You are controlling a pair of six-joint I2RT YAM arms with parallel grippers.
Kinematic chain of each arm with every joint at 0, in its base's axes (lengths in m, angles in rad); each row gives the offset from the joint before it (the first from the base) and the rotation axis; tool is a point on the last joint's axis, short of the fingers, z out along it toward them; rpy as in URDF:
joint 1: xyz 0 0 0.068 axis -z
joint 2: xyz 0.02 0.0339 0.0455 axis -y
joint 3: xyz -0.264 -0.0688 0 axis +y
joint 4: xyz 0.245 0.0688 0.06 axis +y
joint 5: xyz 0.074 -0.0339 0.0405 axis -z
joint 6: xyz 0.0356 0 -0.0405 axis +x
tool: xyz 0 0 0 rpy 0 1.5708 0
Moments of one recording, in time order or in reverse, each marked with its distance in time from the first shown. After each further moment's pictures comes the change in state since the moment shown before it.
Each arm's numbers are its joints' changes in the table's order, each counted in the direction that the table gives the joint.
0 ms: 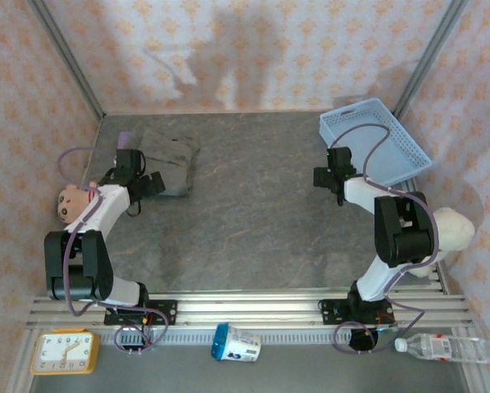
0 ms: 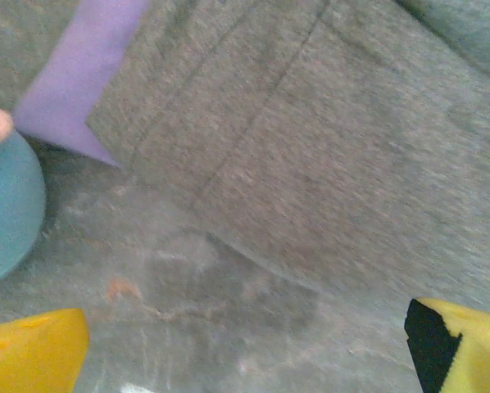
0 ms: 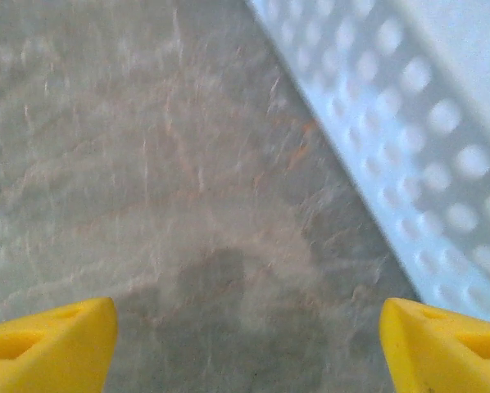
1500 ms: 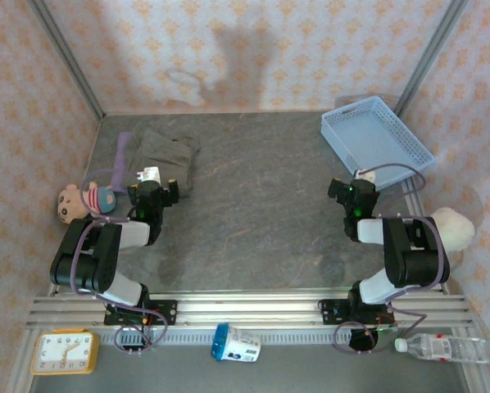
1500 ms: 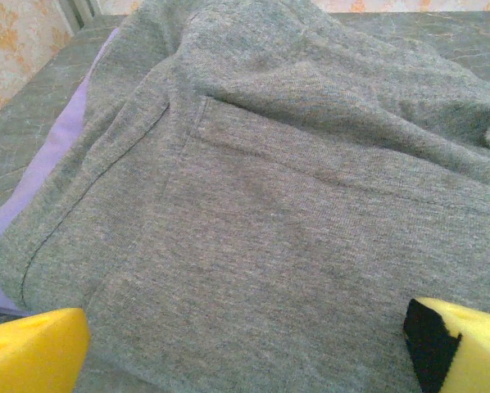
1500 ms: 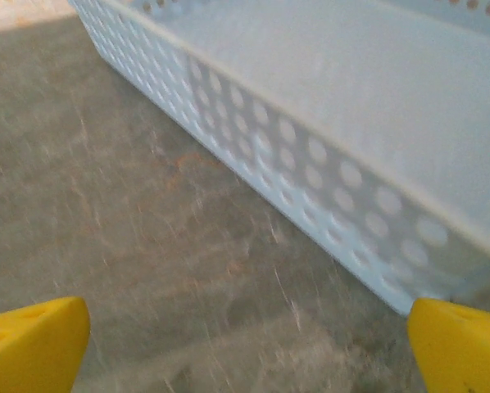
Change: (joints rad) left arm 0.160 -0.082 0.466 -1.064 -0.157 0.215; right arm 0.126 0.166 0.497 -0.637 -0.006 0.123
